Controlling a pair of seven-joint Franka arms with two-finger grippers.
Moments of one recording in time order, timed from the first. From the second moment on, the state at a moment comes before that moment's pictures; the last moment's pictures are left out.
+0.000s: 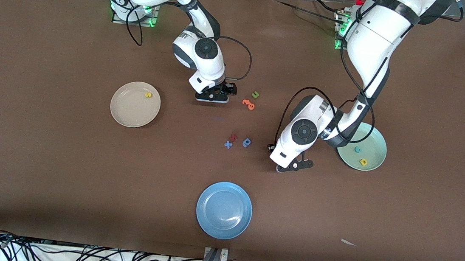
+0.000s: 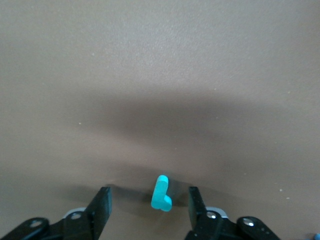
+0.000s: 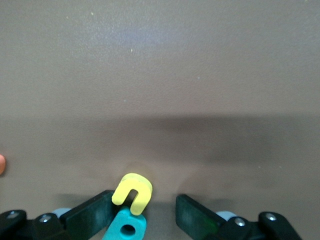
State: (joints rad) left arm -0.33 0.79 -0.19 -1.58 0.09 2.25 -0.81; right arm 0.46 0.60 0.37 -2.08 -0.28 2.66 1.03
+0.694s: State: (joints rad) left arm -0.33 0.79 -0.19 -1.58 0.08 2.28 -0.82; right arm 0.45 0.54 0.36 -2.10 -0.29 2.64 1.03
